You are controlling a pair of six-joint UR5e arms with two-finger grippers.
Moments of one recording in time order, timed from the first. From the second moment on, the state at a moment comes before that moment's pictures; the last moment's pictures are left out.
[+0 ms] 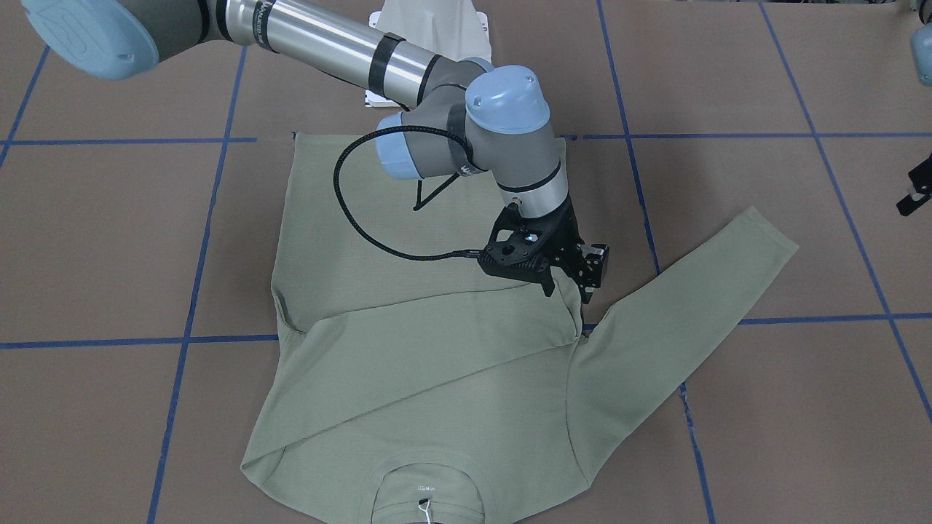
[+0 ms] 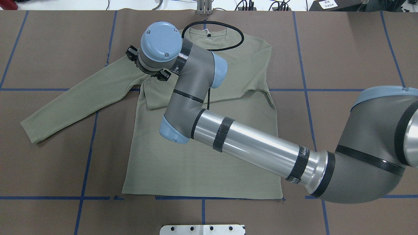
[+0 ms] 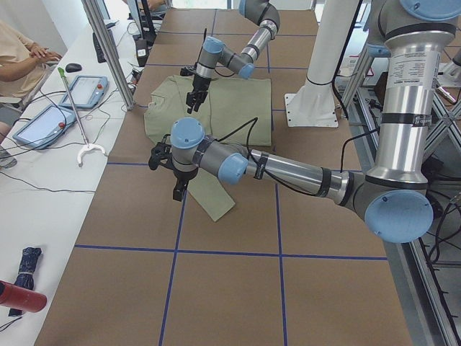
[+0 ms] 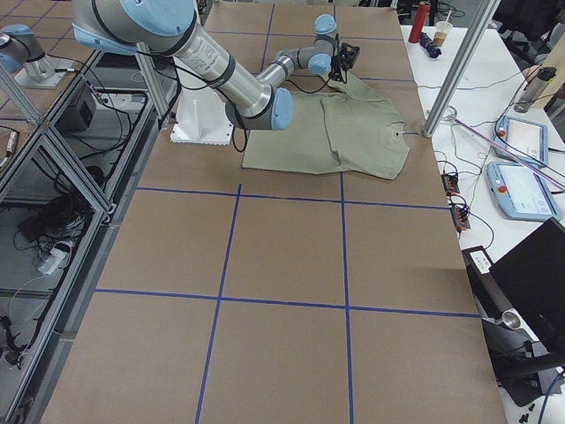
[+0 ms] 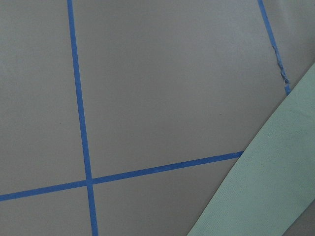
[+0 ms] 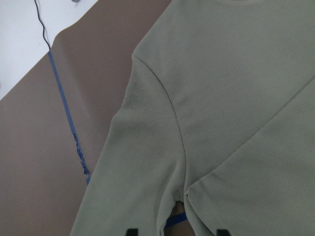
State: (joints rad) left arm -1.39 -1.62 -1.75 -1.86 -2.43 -0.27; right arm 0.56 -0.36 0.97 -0.99 1.72 1.80
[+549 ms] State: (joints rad) left arm -1.21 -1.66 -1.56 -2.06 -2.44 -0.55; right arm 0.69 -0.69 1.30 -1.00 1.90 1.80
